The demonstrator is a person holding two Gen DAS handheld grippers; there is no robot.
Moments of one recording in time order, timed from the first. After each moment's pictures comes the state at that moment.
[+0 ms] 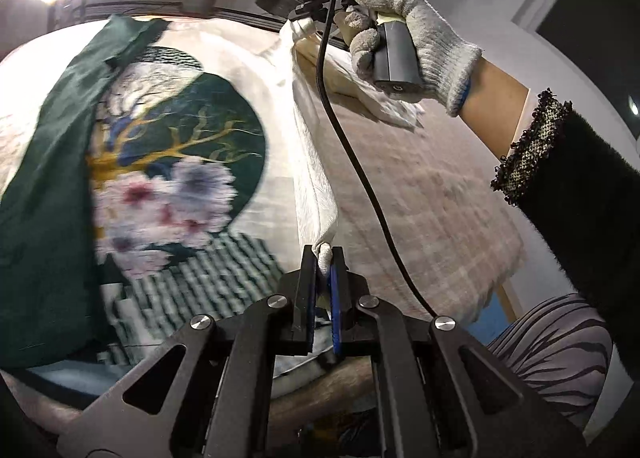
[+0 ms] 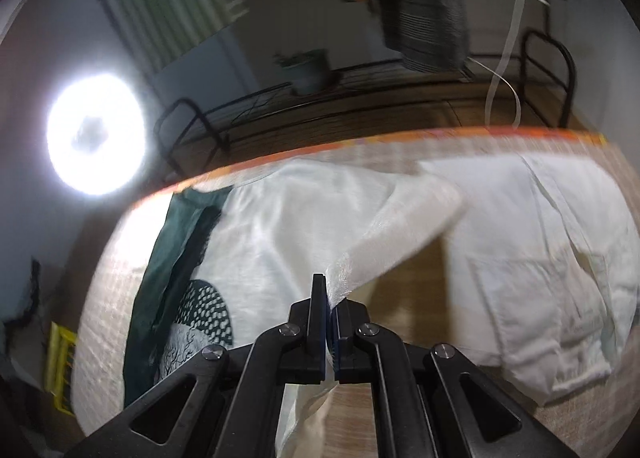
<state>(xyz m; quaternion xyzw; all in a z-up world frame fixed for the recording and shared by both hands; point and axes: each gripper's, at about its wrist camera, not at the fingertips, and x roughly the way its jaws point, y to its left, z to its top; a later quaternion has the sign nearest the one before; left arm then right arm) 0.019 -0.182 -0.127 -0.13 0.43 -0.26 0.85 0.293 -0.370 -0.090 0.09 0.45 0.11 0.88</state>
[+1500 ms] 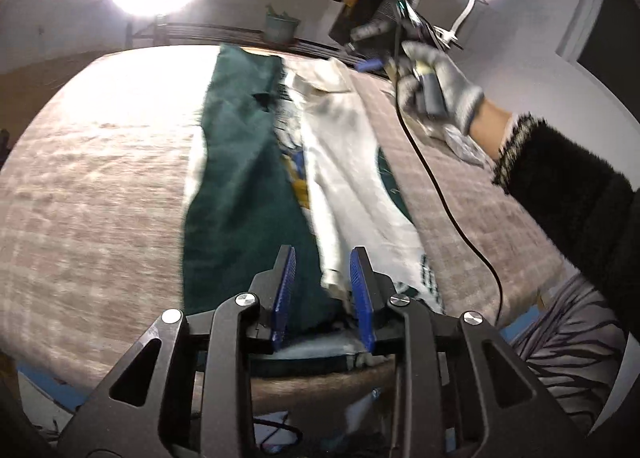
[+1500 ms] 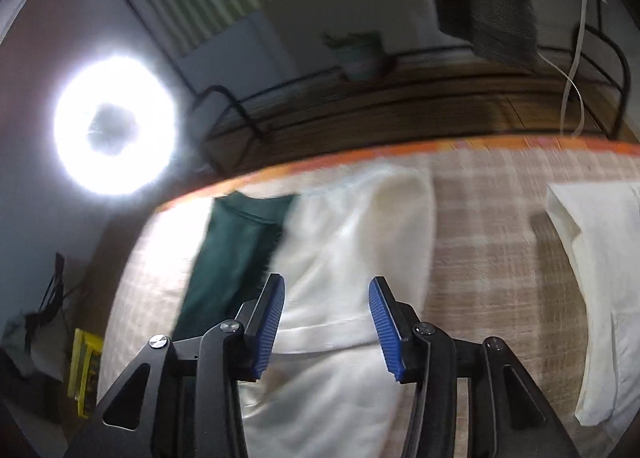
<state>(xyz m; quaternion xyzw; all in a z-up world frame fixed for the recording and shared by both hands) -0.001 -0.038 -0.095 -0.12 0.41 -0.16 0.89 0.354 -0.302 -0.112 0.12 0.46 0.15 0.86</state>
